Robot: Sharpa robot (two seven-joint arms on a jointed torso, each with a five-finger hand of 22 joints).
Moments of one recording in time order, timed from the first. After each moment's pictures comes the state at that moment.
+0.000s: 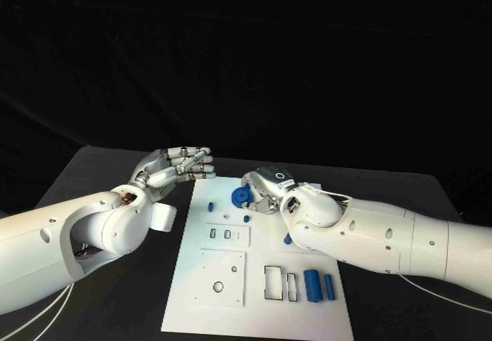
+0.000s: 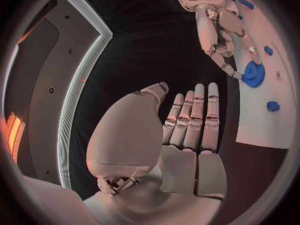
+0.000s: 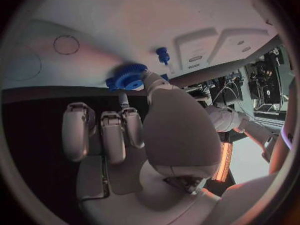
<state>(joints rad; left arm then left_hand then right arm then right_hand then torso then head) 1.22 -0.96 0.00 1.66 -0.03 -0.31 0.41 1.46 -0.12 0.37 0.25 0.17 0.82 0.21 0.21 0.17 0.98 0.20 0.07 0.06 0.96 0.14 0.30 0.25 0.17 0.87 0.25 0.33 0.09 1.22 -0.52 -0.13 1.37 -1.72 -0.50 -0.30 1.39 -0.22 0.22 0.28 0.26 0.84 0.17 0.20 0.40 1.44 0.09 1.43 1.31 1.47 0.01 1.55 1.31 0.06 1.42 0.12 1.39 1.31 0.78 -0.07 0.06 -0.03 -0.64</state>
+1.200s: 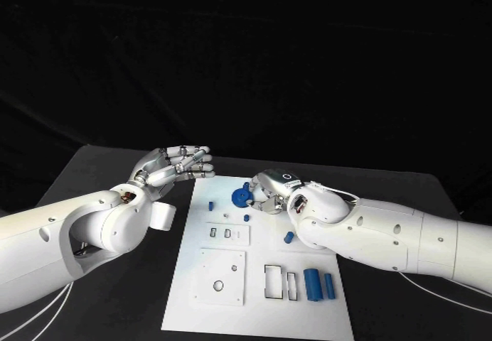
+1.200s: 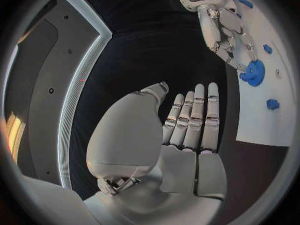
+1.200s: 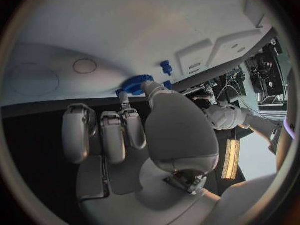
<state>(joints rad) 1.22 -0.96 0.00 1.66 -0.03 -0.31 0.41 1.46 -0.12 0.37 0.25 0.17 0.81 0.21 0.20 0.17 0.97 0.21 0.07 0.06 0.95 0.15 0.30 0.25 0.17 0.87 0.25 0.33 0.09 1.23 -0.56 -0.13 1.37 -1.63 -0.43 -0.29 1.29 -0.16 0.28 0.29 0.35 0.88 0.16 0.20 0.40 1.45 0.08 1.45 1.31 1.47 0.01 1.55 1.31 0.06 1.43 0.11 1.40 1.31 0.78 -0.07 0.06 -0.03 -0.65</state>
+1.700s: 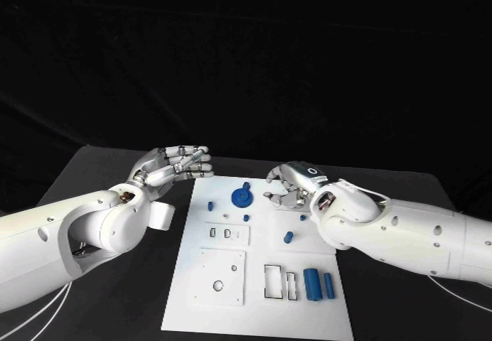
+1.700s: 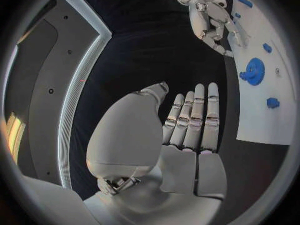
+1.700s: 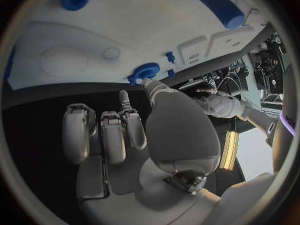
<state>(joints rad) 1.22 -0.96 0.00 1.66 -0.03 -0.31 0.40 1.46 -0.12 0.37 0.25 0.17 0.81 0.21 0.20 0.17 0.96 0.21 0.07 0.06 0.95 0.15 0.30 0.25 0.17 0.87 0.25 0.33 0.09 1.25 -0.72 -0.13 1.49 -1.59 -0.55 -0.27 1.29 -0.17 0.29 0.28 0.35 0.89 0.16 0.20 0.40 1.46 0.07 1.45 1.31 1.47 0.01 1.55 1.31 0.06 1.43 0.11 1.41 1.31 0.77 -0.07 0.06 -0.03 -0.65</state>
